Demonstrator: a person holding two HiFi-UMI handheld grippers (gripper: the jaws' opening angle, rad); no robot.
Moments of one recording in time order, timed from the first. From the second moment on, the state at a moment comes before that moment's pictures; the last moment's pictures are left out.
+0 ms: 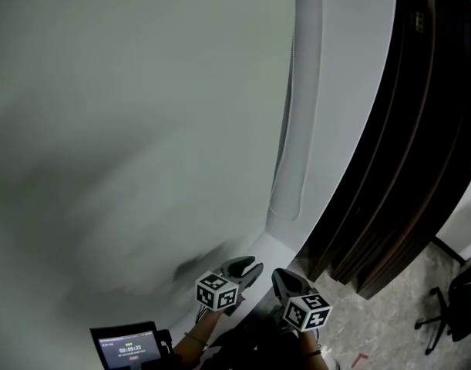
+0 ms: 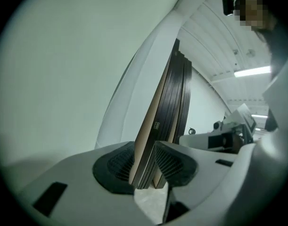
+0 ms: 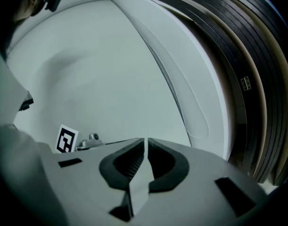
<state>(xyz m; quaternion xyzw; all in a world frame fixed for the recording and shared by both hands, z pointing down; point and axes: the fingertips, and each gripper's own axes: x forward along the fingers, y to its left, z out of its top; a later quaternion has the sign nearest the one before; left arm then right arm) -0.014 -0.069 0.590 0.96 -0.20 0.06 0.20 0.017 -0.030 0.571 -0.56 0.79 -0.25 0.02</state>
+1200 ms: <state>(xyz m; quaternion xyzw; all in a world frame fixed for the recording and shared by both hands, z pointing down) 0.007 0.050 0.480 0.95 -0.23 -0.06 0.18 0.049 0.066 0.499 -0.57 0.81 -0.17 0.02</state>
